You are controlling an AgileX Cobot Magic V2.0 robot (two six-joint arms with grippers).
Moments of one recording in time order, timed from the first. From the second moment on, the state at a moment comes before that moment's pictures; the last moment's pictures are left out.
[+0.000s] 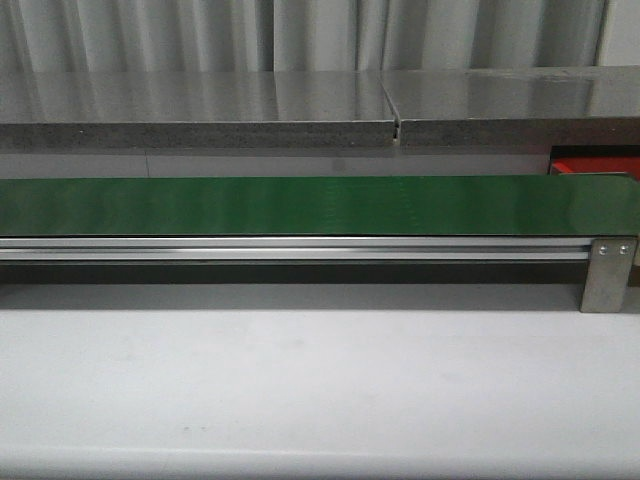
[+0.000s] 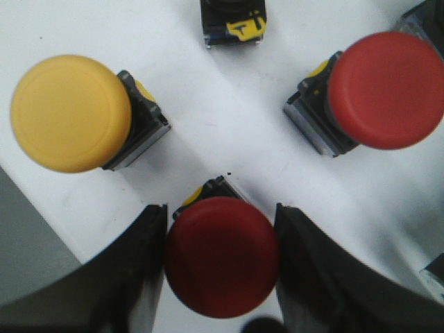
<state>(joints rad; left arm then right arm) 0.49 1.78 -1.12 0.15 0.64 -0.48 0.02 -0.01 0.03 0.02 0.18 -0.09</state>
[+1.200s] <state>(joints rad) 0.20 1.73 -1.51 0.10 0.84 -0.32 0.02 -0.01 0.03 0.02 0.18 -0.09</state>
